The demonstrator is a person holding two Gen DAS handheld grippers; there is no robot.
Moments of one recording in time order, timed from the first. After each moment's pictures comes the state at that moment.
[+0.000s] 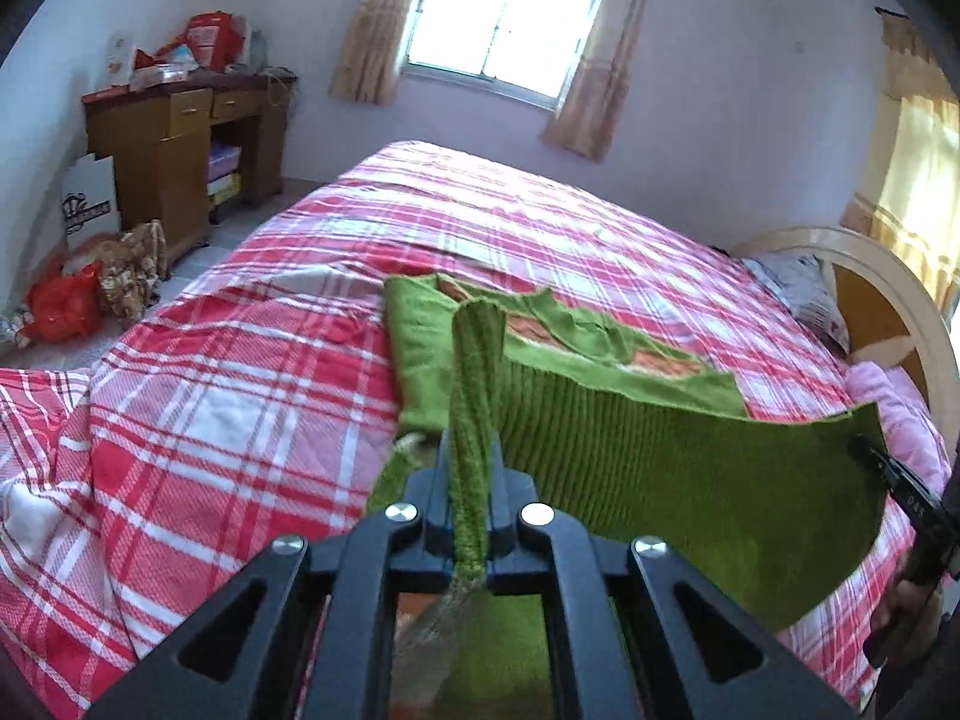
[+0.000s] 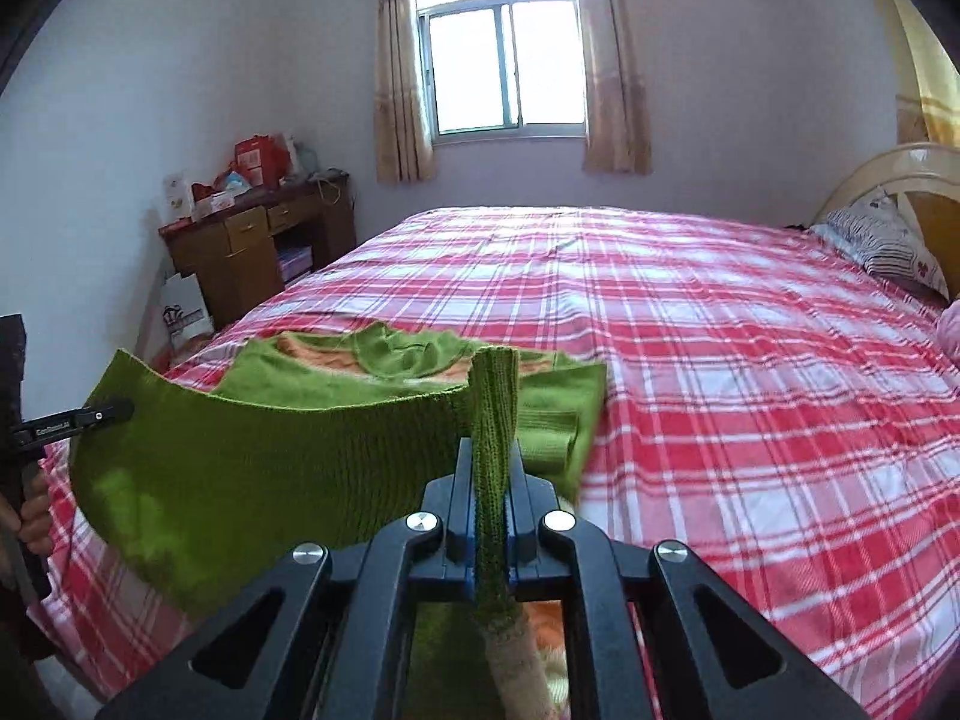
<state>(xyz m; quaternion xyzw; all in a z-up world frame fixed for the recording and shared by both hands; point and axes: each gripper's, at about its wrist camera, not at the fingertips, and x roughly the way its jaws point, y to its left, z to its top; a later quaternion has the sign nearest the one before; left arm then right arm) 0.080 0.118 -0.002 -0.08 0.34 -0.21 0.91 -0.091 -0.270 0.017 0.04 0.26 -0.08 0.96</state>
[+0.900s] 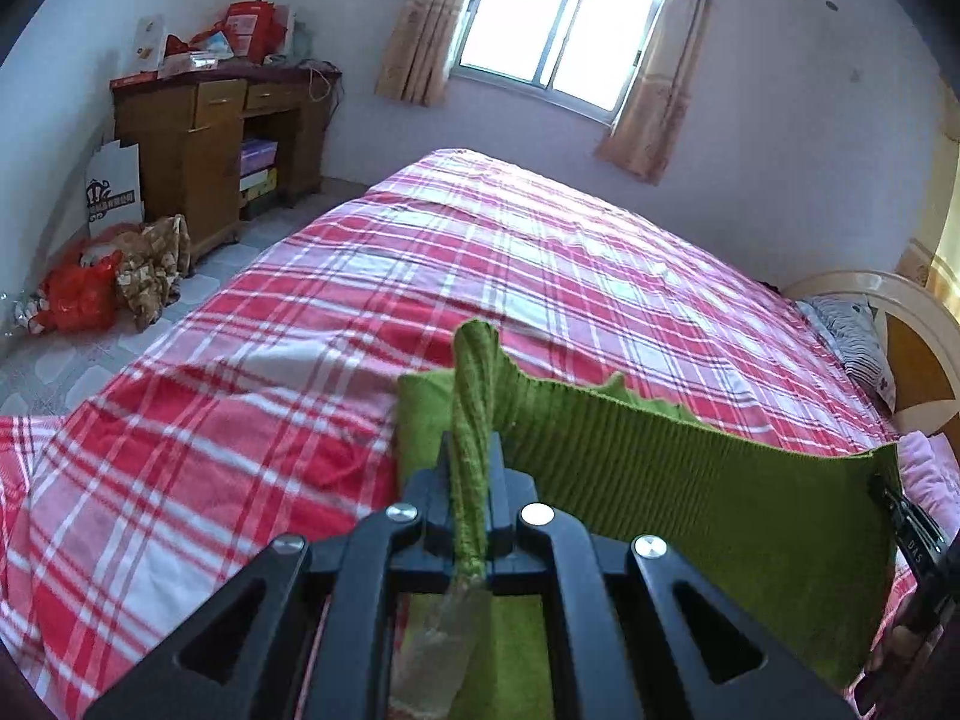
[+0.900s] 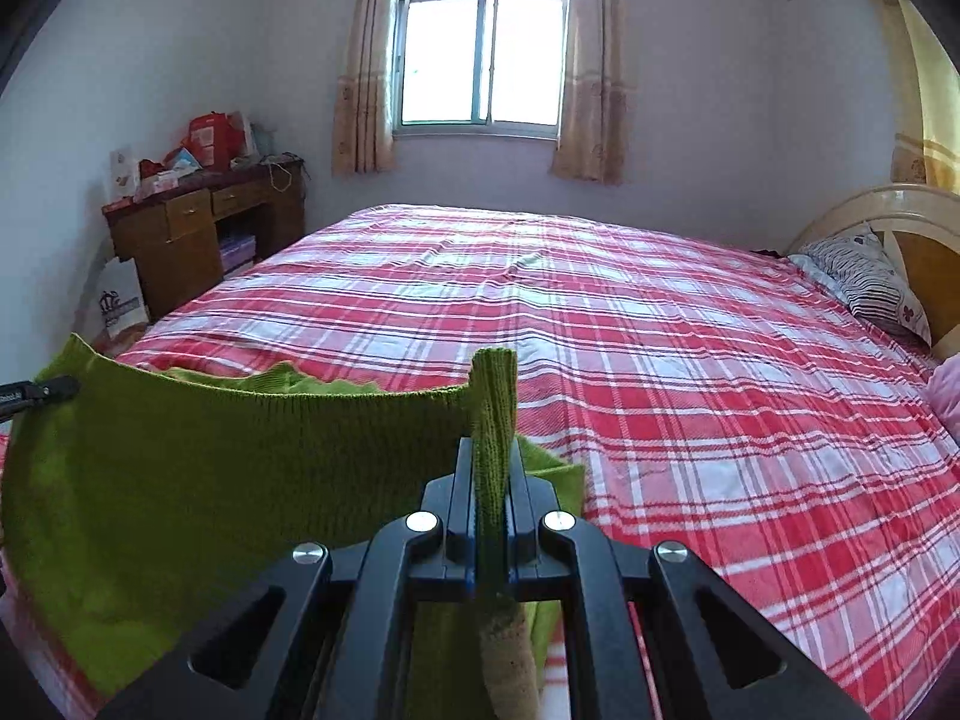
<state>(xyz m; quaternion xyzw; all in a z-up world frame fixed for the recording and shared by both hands) 0.179 0.084 -0.006 -0.10 0.34 -0.16 0.92 0.041 -0.303 0.009 0.00 0.28 -0.14 0.95</state>
